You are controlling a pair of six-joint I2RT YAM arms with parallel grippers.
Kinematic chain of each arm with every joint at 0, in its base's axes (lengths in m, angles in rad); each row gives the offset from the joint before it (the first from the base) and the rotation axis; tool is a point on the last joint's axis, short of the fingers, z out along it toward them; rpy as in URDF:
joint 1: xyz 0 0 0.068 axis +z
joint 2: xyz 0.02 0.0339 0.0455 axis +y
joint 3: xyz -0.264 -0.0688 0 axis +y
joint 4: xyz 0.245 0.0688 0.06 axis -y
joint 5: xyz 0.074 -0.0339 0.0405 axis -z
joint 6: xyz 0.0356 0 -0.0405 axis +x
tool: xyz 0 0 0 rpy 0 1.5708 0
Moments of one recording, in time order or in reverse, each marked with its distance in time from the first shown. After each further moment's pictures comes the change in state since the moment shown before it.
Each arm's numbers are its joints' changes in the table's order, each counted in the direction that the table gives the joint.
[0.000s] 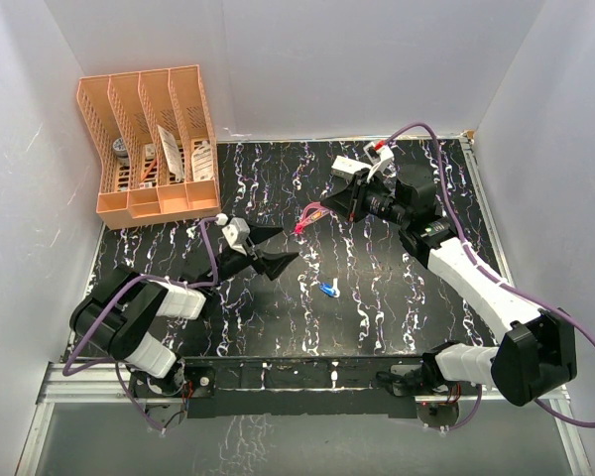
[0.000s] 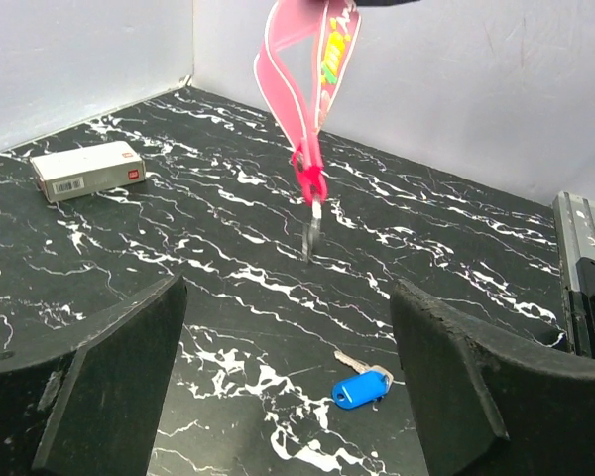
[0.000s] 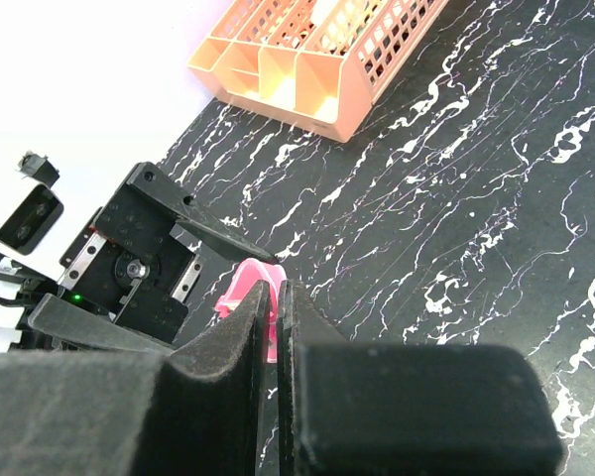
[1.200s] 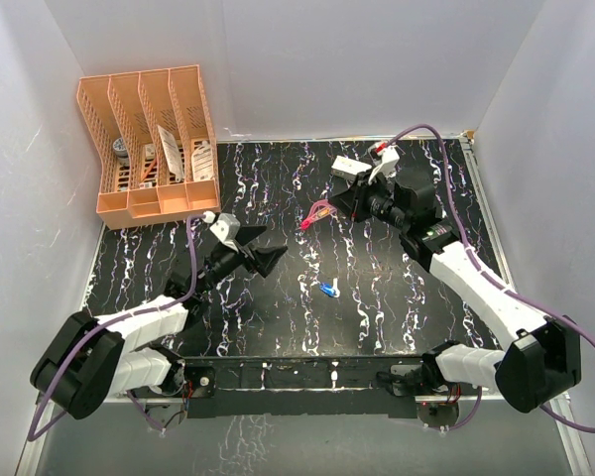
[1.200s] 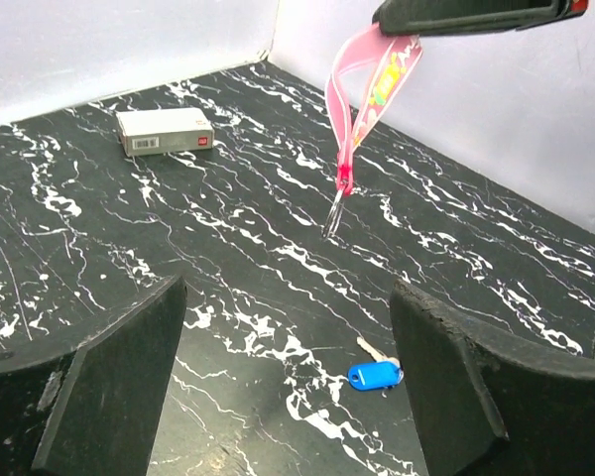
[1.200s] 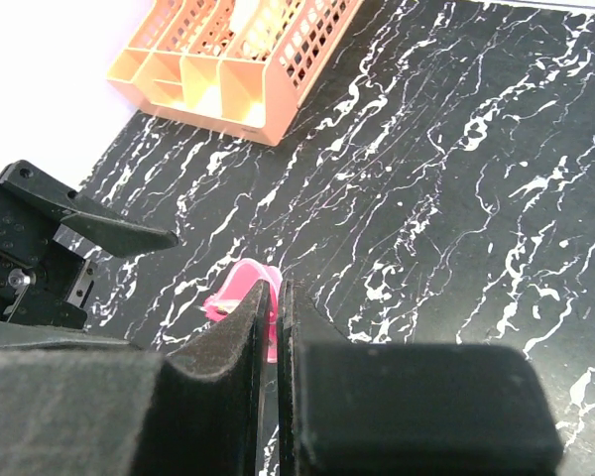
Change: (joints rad) left arm -0.017 -0.348 0.007 -0.467 -0.193 0.026; right arm 0.039 -0.037 -0.008 -0.096 0.211 -0.079
